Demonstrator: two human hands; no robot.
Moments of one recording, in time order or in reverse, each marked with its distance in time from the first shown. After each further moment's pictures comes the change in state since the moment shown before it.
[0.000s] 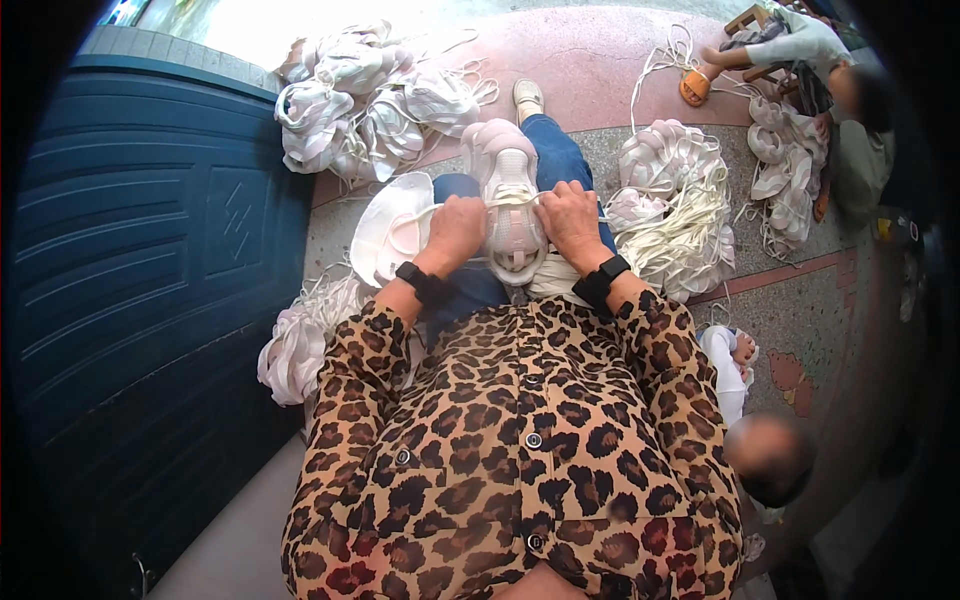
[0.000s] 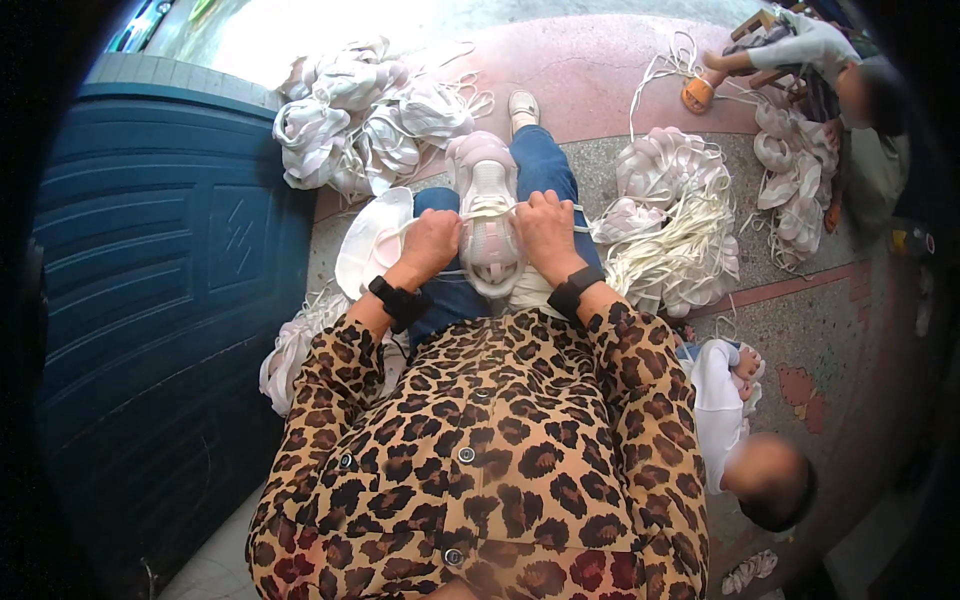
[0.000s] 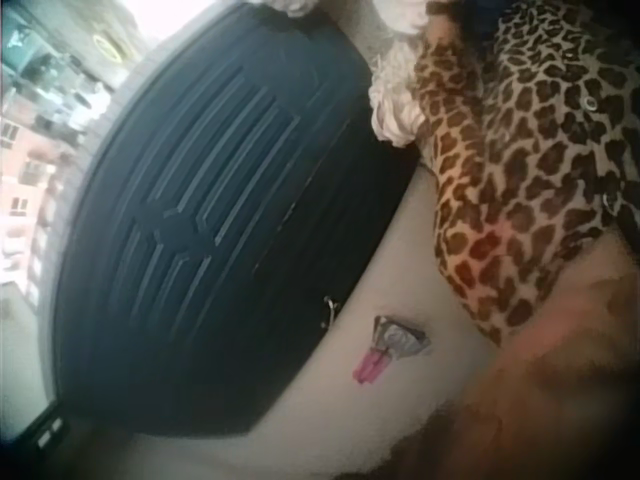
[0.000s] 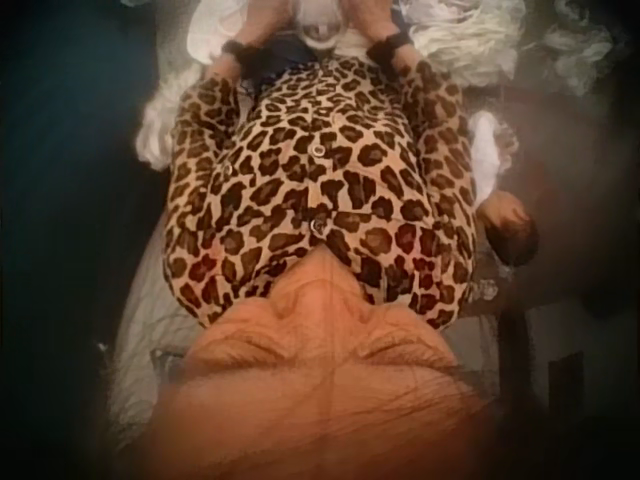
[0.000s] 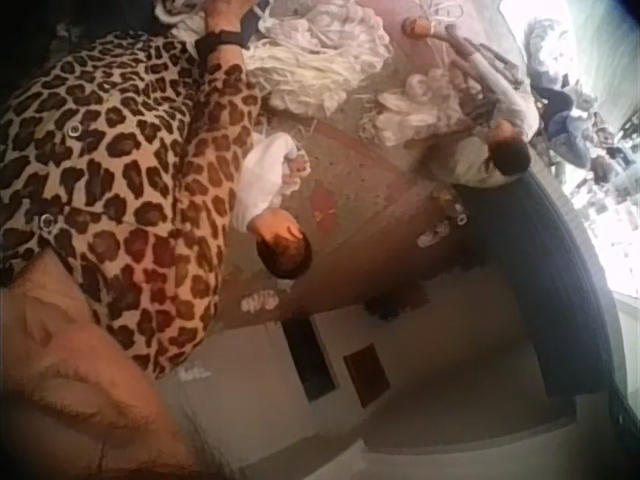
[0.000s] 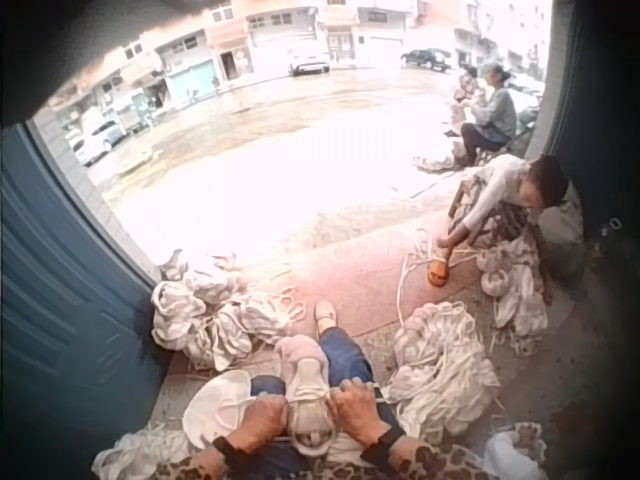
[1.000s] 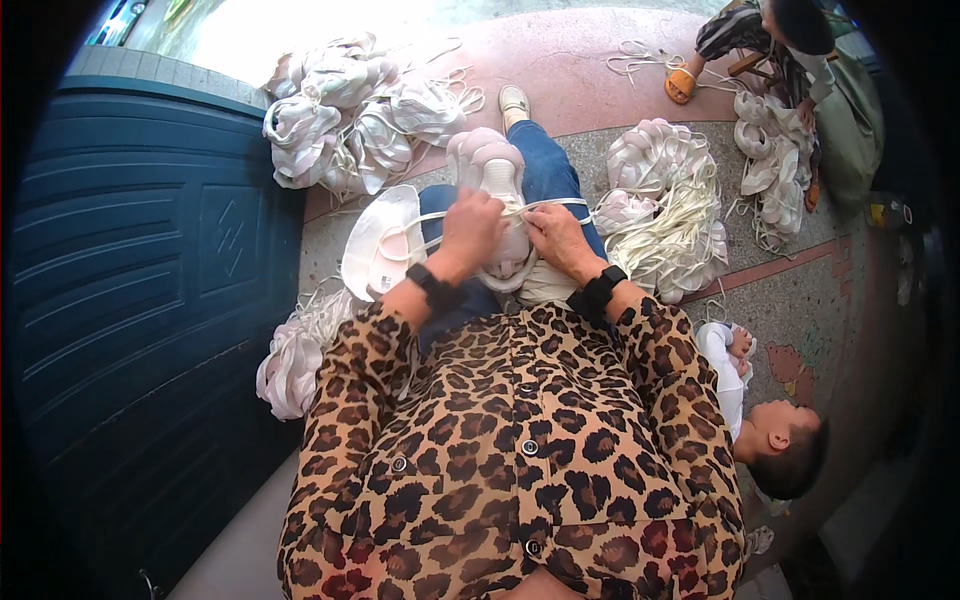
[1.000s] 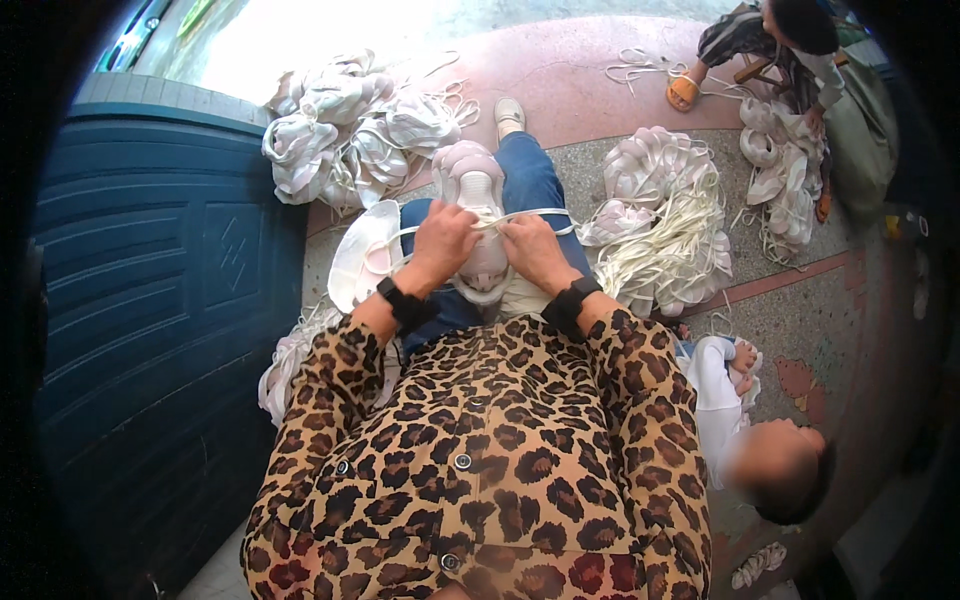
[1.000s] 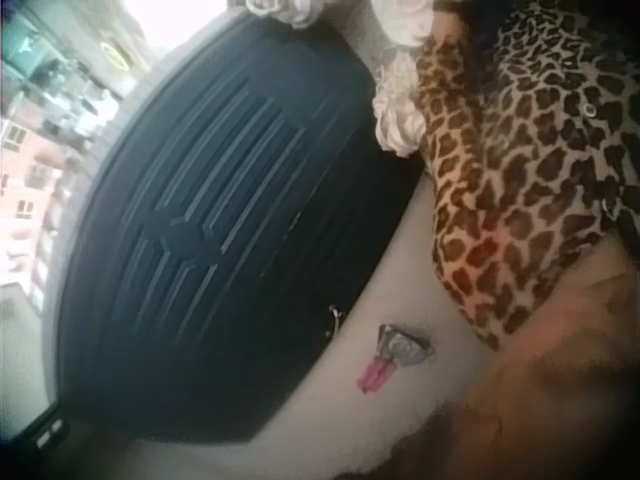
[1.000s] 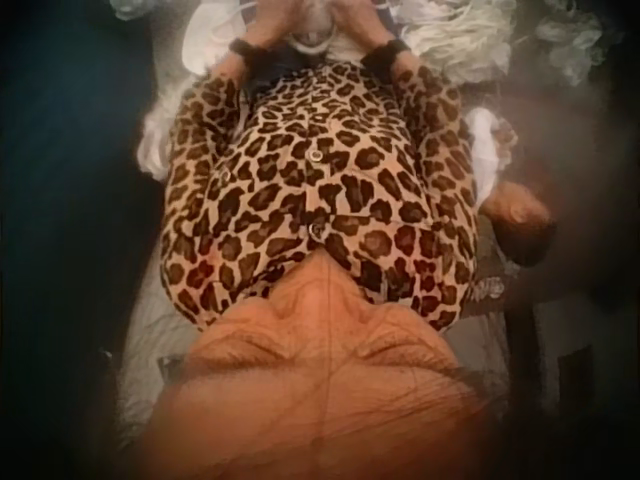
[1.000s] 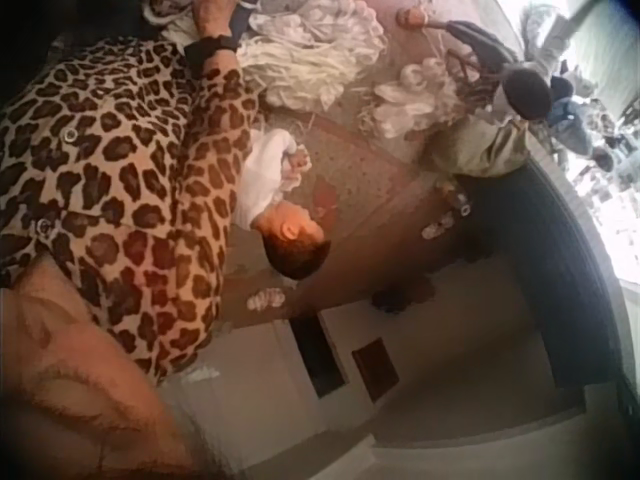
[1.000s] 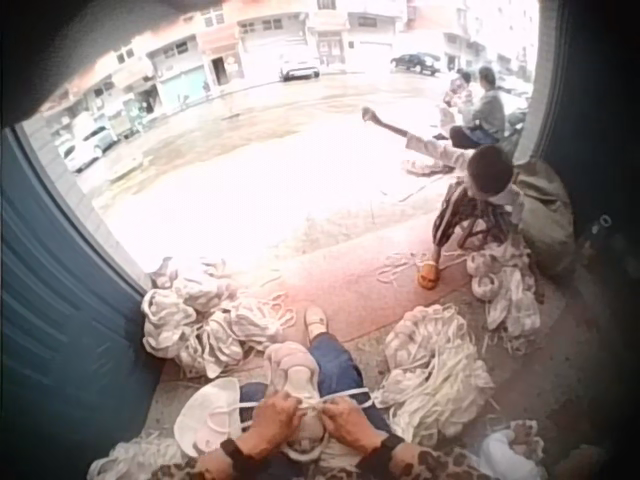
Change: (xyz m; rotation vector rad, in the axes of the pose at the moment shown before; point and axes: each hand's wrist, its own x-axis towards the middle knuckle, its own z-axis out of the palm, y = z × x) left_hand 0.023 0.047 -0.015 -0.092 0.050 0.134; right_hand -0.015 0.016 0.010 0.472 -0.009 -0.020
